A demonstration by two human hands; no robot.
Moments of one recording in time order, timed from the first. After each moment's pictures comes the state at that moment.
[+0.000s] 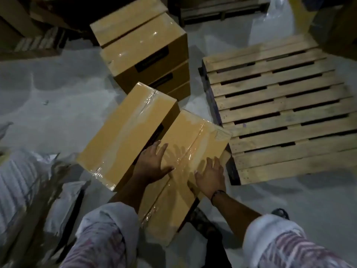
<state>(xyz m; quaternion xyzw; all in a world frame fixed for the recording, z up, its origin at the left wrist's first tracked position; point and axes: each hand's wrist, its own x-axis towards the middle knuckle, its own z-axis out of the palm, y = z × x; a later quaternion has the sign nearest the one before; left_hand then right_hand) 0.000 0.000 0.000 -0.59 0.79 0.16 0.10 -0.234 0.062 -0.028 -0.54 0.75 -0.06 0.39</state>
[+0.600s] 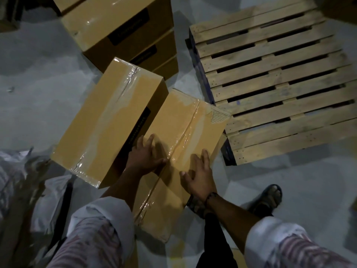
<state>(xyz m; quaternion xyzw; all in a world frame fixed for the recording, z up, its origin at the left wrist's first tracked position) 0.007 -0.014 -0.074 -0.67 0.66 0.30 0.14 -0.214 0.091 -0.082 -0.51 0.71 -0.15 0.46</state>
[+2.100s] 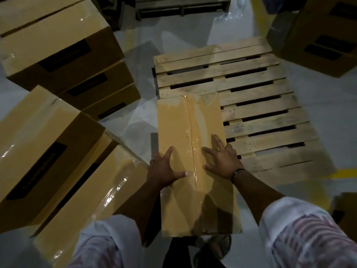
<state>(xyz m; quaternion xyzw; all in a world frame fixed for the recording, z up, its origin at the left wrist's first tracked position) -0.421 -0.092 -0.127 -0.70 0.61 0.38 0.05 -0.672 -0.104 -0.141 -0.71 0.64 0.09 0.26</state>
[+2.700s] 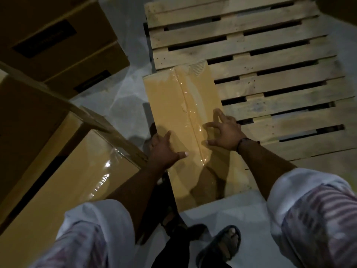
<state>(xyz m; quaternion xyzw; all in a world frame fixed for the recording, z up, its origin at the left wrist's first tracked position) -0.419 -0.154 -0.328 -0.72 0.53 0.44 0.02 -0.669 -0.203 -0.335 -0.66 0.66 0.09 0.35</state>
